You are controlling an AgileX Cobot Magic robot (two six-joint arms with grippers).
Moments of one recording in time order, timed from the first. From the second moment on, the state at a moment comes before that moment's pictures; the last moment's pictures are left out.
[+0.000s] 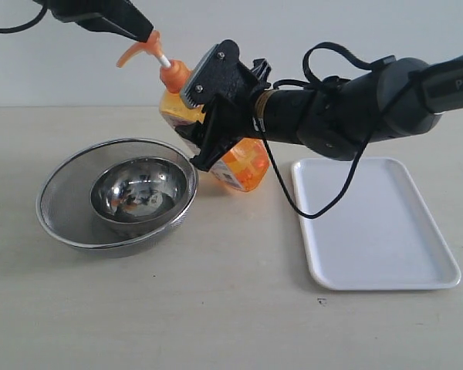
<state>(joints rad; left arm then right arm) -0.21 1.73 -1.61 -0.65 0.93 0.88 0.56 2.02 -1.26 -0.64 -0.42 0.02</state>
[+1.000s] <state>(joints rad) -0.21 1.64 -1.62 -0.63 0.92 0.88 0.56 2.02 -1.26 -0.64 -0.42 0.03</state>
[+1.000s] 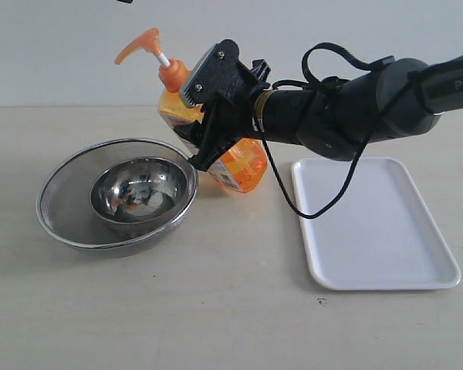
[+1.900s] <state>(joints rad) -0.21 1.72 -1.62 -0.63 0.90 0.86 0.56 2.02 -1.26 -0.64 -0.42 0.03</state>
